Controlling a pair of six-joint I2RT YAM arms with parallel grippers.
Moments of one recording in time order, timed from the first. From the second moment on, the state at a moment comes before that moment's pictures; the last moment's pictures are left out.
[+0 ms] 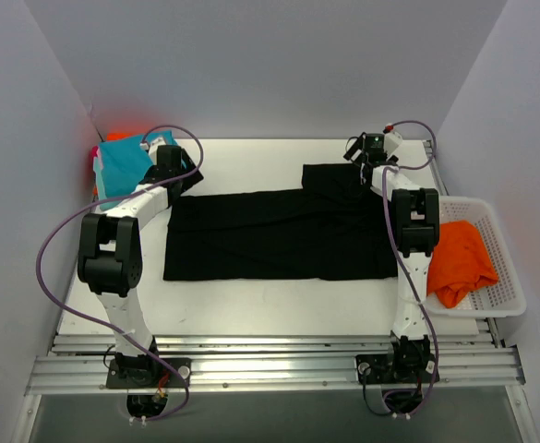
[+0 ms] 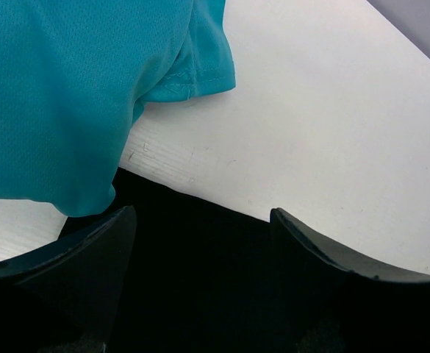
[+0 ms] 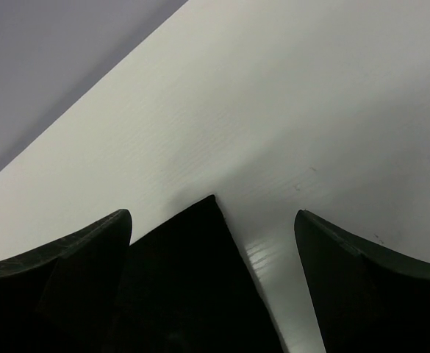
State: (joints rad) left arm -0.15 1.93 1.38 -0.09 -0.23 -0.64; right arm 0.03 2.42 1.84 -0.02 0.26 0.63
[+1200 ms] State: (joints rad) left arm -0.11 2.07 1.39 -0.09 -0.19 -0.70; right arm 0.07 2.50 1.90 0.01 0.14 0.67
